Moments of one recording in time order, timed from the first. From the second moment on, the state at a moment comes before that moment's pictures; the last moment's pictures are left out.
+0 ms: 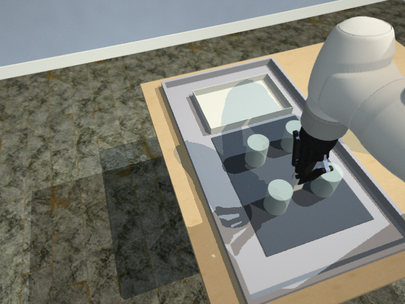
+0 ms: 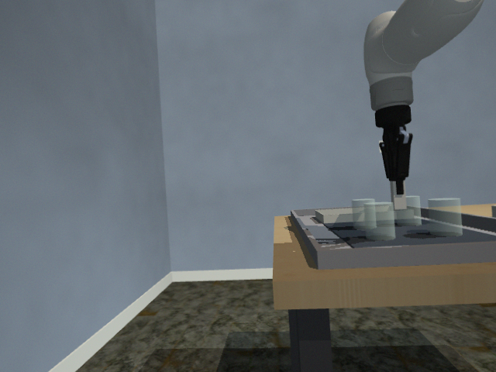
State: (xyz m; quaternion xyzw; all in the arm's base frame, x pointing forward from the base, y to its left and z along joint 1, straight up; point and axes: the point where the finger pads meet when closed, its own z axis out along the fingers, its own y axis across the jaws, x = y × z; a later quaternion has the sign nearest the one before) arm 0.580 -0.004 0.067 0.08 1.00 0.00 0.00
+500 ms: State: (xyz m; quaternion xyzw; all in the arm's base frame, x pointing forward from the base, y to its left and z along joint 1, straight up) arm 0.582 -0.004 0.067 0.08 1.00 0.00 0.00
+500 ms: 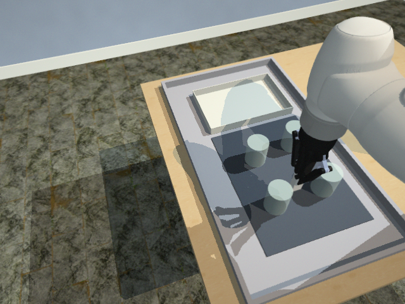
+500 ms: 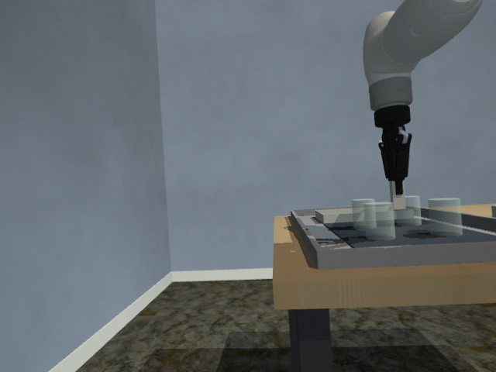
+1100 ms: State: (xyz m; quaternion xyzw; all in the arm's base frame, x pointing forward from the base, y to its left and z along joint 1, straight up) arm 0.584 -0.005 0.068 0.08 1.00 0.00 0.00
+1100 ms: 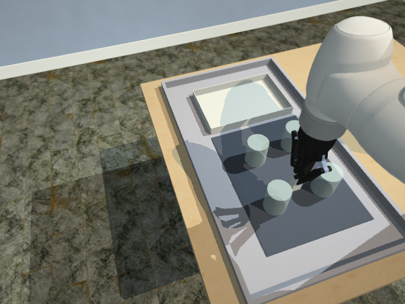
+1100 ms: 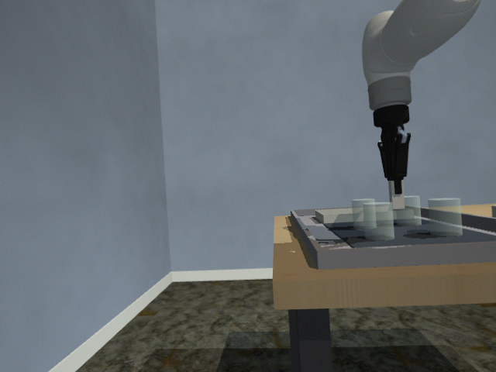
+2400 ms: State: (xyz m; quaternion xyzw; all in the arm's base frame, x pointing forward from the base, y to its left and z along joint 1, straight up) arm 0.589 -0.005 0.072 0.08 1.00 0.00 0.00
